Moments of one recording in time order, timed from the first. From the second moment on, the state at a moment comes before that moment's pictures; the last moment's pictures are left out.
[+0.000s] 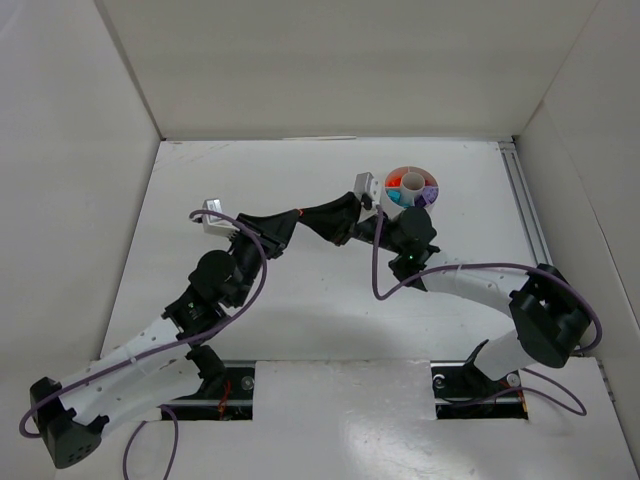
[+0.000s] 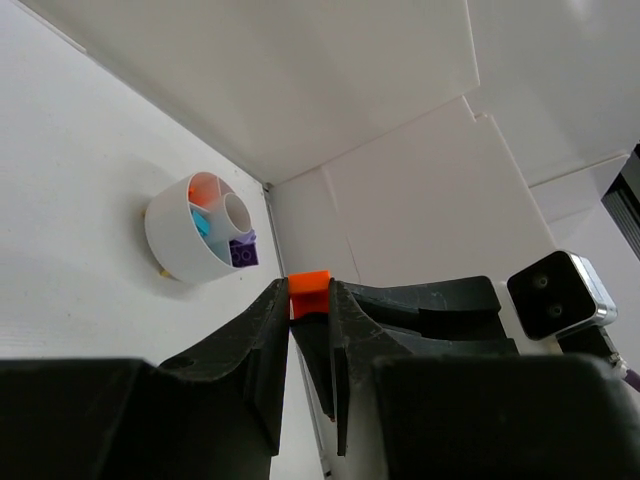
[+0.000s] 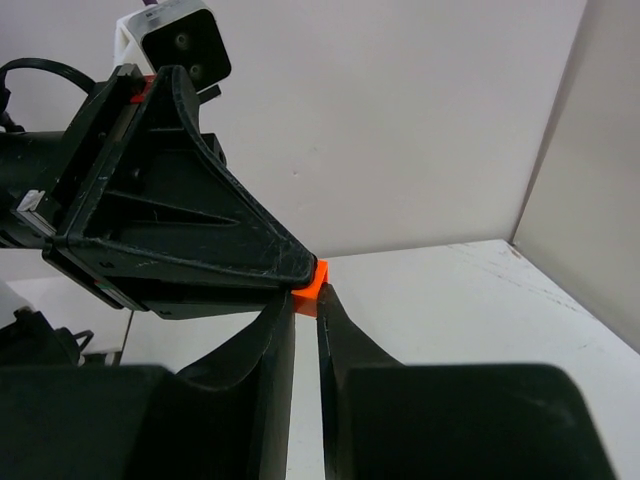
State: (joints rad) left arm -0.86 0.71 0.62 0.21 -0.47 -1.04; right arm 0.80 1.49 0.87 1.04 -0.53 0.17
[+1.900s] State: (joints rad) left arm -0.31 1.26 0.93 -0.32 -0.12 -0.83; right arm 0.26 1.94 1.65 -0.44 -0.19 -0.58
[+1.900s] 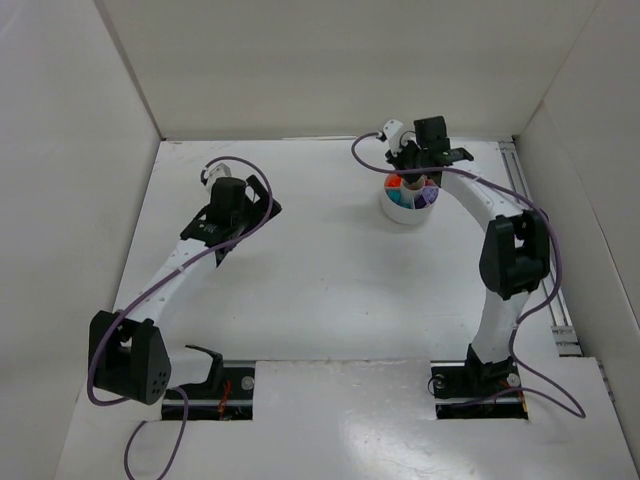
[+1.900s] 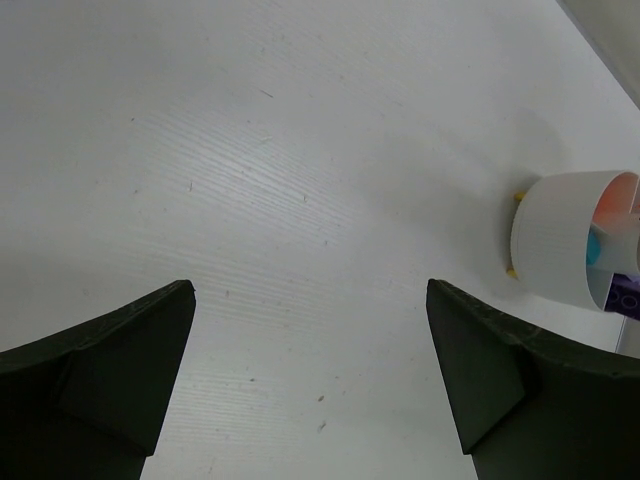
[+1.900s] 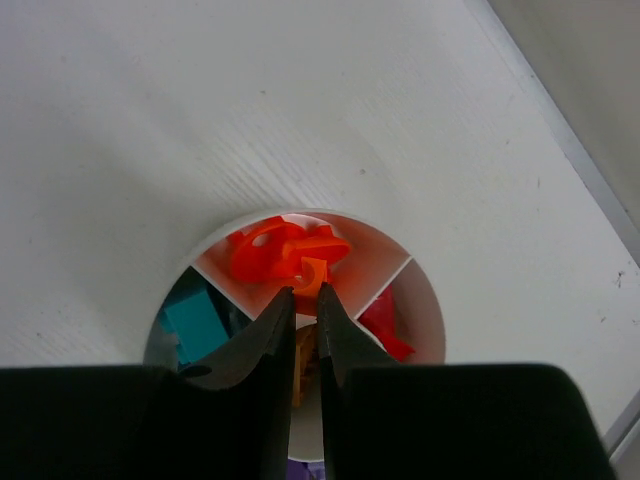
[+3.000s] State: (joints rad) left arm -0.31 1.04 0.90 -0.44 -0.17 -0.84; right arm 0.19 1.43 1.29 -0.27 -0.19 -0.60
